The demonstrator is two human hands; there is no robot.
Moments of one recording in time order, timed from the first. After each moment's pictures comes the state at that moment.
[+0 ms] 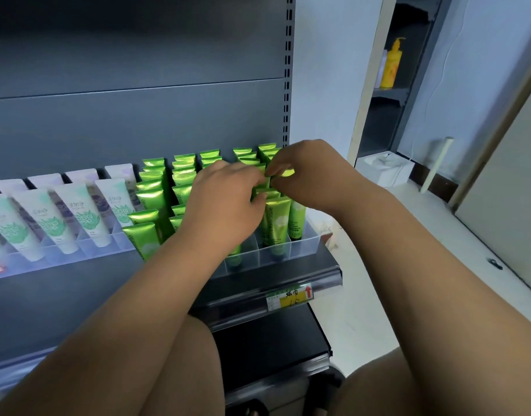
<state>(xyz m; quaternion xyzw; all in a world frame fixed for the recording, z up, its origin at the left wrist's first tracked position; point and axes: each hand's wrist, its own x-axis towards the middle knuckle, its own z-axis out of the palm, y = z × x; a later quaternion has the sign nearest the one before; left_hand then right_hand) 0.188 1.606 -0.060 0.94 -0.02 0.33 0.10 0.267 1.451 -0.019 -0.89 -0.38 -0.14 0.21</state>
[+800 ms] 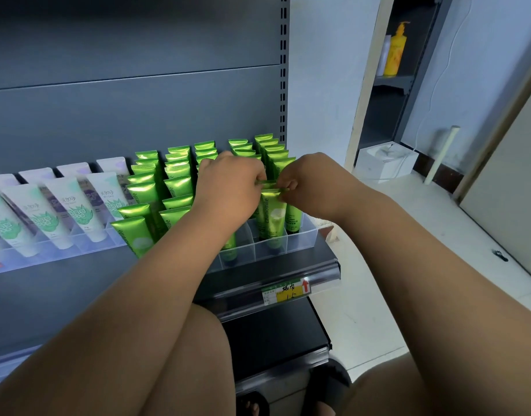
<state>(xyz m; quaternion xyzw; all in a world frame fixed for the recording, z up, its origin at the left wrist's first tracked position) 0.229 1.601 -0.066 0.97 0.05 0.25 0.05 0.283 1.437 -0.050 -0.91 -0.38 -0.08 0.16</state>
